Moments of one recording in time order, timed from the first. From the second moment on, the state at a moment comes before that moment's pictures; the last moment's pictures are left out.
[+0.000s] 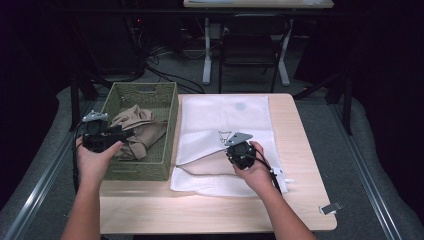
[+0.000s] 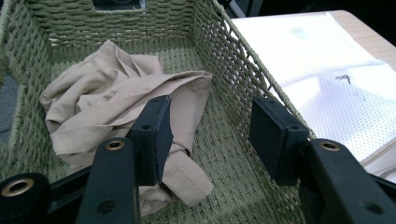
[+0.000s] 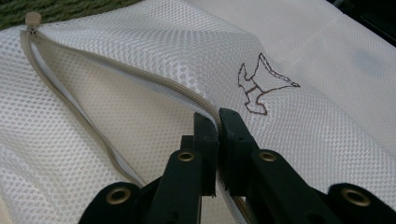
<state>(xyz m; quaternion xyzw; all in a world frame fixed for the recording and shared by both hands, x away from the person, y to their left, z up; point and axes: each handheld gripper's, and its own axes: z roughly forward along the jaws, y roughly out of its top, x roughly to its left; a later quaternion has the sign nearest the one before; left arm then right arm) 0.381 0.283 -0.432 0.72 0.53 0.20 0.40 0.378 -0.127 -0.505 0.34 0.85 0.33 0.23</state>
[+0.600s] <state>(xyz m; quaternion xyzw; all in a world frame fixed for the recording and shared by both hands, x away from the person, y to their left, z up) 0.394 0.267 -0.436 0.73 0.53 0.19 0.38 0.393 -0.128 -0.486 0.34 0.85 0.34 0.21</state>
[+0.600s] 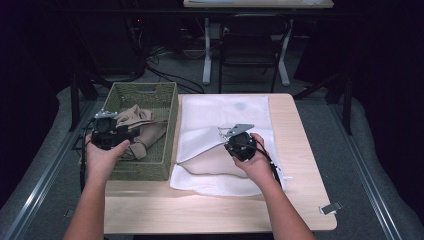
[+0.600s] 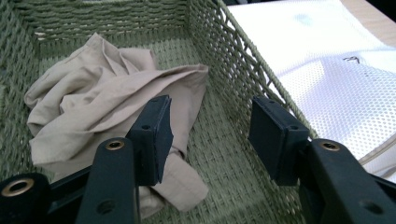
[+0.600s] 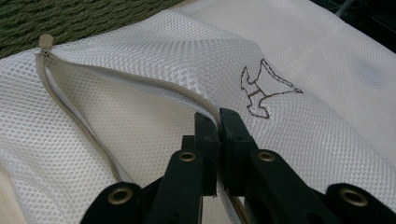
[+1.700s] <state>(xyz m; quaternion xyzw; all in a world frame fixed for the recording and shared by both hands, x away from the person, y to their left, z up) 0.467 0.292 -0.445 0.75 0.58 0.14 0.28 0.392 -0.133 -0.484 0.34 0.84 0.37 0.20</state>
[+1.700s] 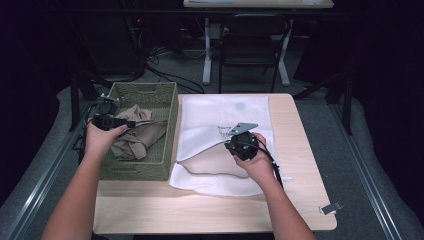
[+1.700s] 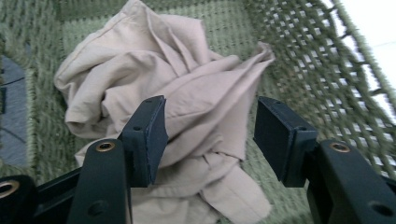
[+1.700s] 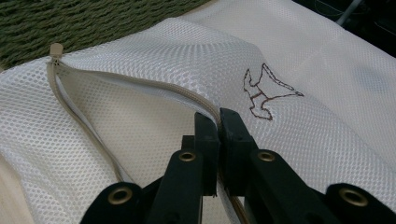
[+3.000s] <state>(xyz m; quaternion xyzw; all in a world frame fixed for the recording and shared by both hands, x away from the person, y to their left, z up) 0.498 0.310 -0.472 0.72 0.64 0.14 0.21 0.391 -0.132 -0.486 0.34 0.84 0.36 0.20</state>
